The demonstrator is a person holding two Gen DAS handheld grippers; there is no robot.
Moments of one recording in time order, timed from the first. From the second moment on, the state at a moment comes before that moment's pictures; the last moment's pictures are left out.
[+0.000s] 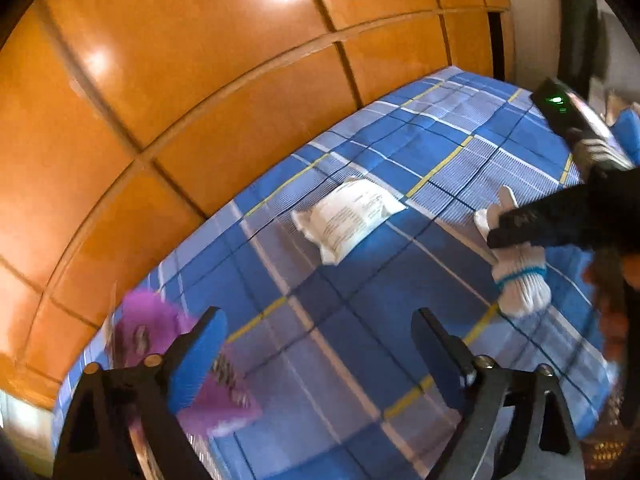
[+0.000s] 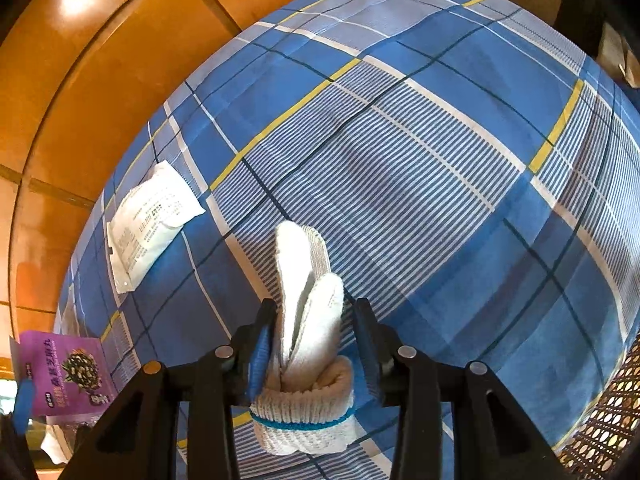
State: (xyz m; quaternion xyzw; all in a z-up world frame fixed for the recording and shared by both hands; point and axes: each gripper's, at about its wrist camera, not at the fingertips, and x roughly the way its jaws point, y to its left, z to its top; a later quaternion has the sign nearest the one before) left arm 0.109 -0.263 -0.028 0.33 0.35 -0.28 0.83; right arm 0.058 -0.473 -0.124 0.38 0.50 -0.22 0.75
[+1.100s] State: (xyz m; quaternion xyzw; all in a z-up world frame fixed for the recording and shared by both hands) left arm 0.232 -0.396 -0.112 0.38 0.40 -0.35 0.75; right arm 0.062 -0.477 -0.126 0.39 0.50 -0.20 0.75
